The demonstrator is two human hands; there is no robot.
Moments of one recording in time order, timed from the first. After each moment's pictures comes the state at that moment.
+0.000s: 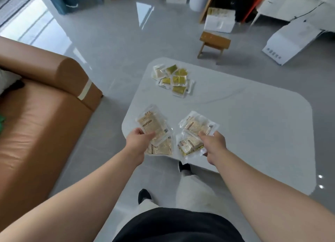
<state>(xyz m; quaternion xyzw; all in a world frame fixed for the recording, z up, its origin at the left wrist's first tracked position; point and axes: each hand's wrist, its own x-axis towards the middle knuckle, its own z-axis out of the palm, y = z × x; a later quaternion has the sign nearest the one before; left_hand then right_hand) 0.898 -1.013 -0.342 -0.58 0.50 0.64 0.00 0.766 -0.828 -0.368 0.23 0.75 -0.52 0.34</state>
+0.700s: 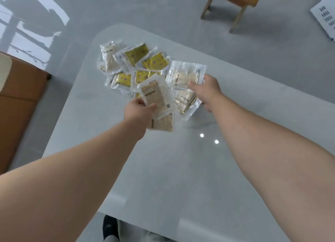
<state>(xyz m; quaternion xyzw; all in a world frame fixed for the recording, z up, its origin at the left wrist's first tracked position) 0.478 -1.070 -0.609 -0.64 0.52 0.56 0.05 0.310 -0.959 -0.631 0.01 0.85 -0.37 0.38</state>
